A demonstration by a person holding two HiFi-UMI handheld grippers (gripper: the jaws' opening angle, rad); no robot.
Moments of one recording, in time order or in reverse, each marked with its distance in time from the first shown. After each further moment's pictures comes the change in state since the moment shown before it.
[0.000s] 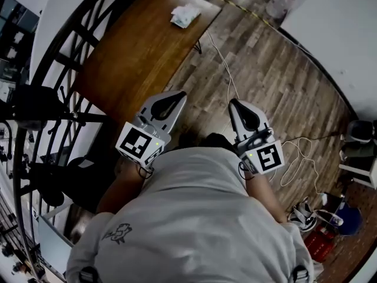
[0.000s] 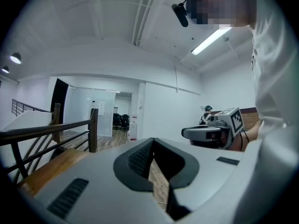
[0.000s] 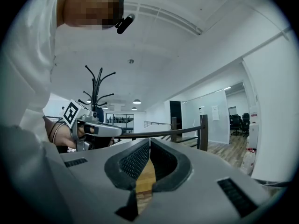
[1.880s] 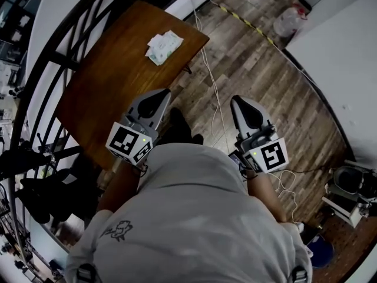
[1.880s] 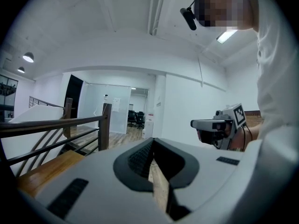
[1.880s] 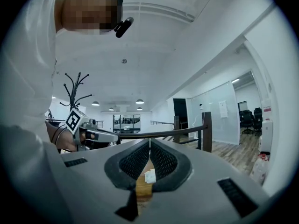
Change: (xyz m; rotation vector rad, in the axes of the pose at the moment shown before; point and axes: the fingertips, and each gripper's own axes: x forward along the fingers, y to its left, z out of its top) left arm 0.284 0.166 -0.001 -0.070 0.030 0.197; right arm 0.148 -0.324 -0.002 0.014 0.018 0.145
